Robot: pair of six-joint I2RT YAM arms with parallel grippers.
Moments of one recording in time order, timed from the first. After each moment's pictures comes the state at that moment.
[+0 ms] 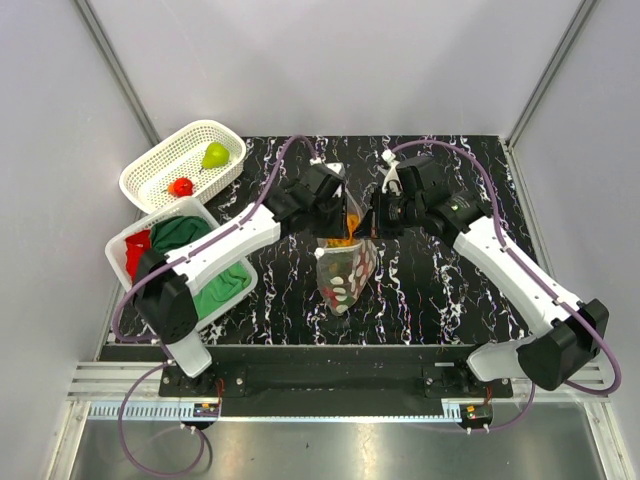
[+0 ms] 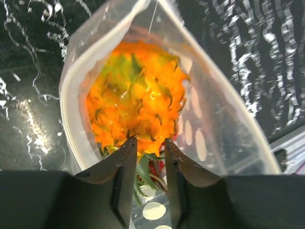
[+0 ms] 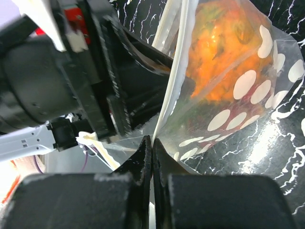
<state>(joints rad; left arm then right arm) -0.78 1.68 1.52 -0.69 0.01 -0.62 0.56 1.36 1.36 -0.73 -0.35 0.56</state>
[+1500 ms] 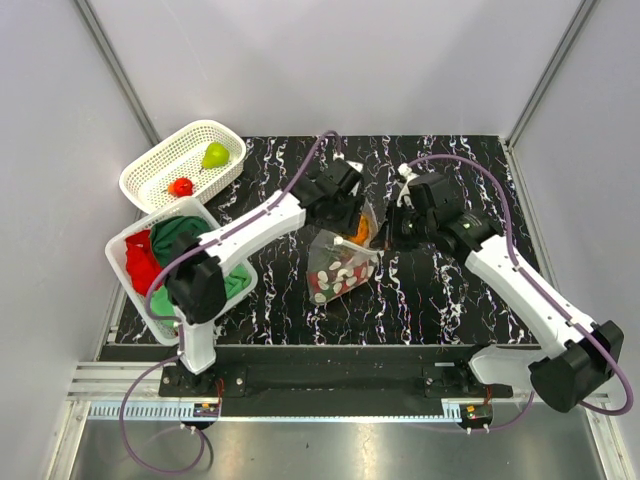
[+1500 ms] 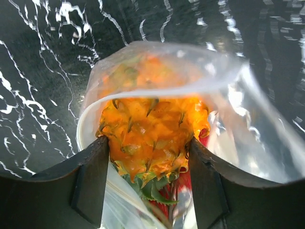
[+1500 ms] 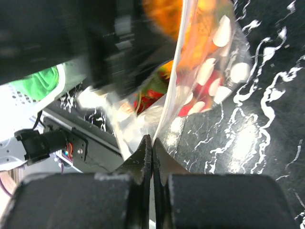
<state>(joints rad) -0.79 1.92 1.73 -0.81 -0.12 -0.44 0.55 1.25 1.21 -0.73 -0.23 0.55</state>
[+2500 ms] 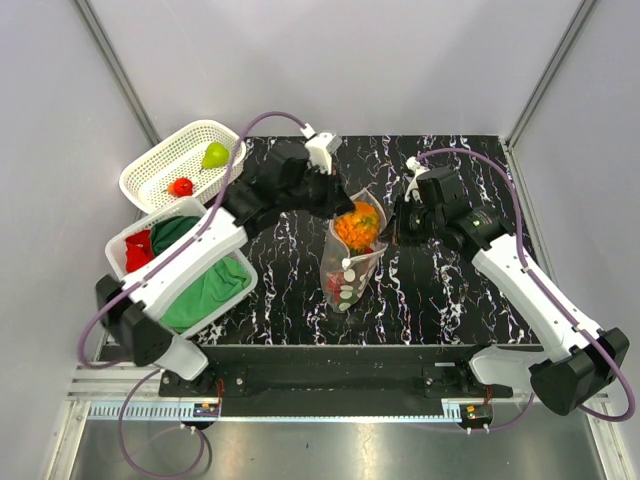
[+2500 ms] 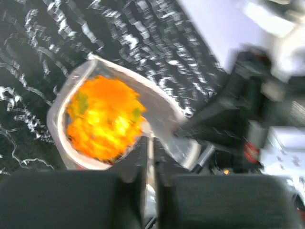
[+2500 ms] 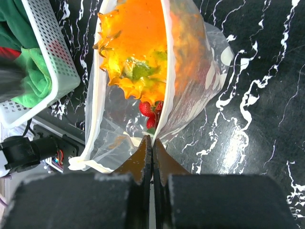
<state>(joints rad) -0.73 1.47 1.51 -0.49 0.27 -0.45 0.51 1.22 1.26 -0.78 -0.19 0.49</state>
